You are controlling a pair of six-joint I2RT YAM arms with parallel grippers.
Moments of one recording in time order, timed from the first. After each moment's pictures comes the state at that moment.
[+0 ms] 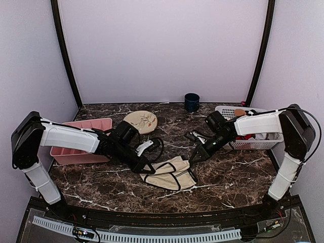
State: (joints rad) left arm -0.81 1.67 0.94 -0.23 0.59 -0.09; right arm 0.57 1.75 1.04 -0.51 -0.74 -0.08
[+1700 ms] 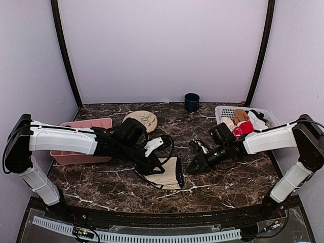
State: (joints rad) left arm -0.94 1.61 1.03 -0.30 0.35 0.05; right arm 0.68 1.57 0.77 -0.17 -0.75 0.49
